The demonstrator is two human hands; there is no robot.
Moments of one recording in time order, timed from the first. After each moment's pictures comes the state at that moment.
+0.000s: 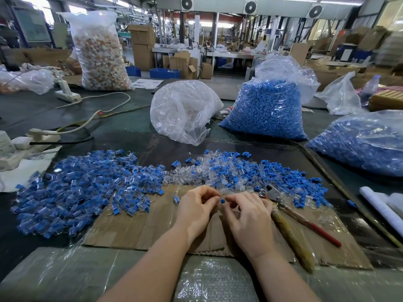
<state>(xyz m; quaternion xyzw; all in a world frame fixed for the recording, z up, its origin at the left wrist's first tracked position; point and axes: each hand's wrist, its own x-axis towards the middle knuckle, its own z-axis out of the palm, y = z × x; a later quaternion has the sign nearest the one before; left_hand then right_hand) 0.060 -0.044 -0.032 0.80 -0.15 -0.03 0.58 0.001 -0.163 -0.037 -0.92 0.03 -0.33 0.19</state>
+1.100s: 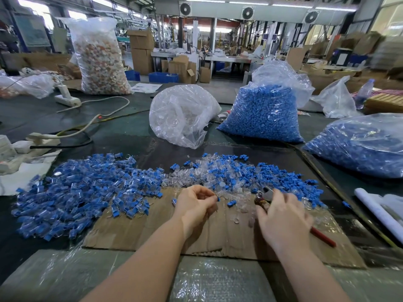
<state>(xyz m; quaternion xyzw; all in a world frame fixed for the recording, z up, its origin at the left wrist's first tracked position) 0.064 -0.045 -0.019 0.71 -0.05 -0.14 0.69 -0.014 -0.204 -0.012 -0.95 0.28 -0.13 0.07</state>
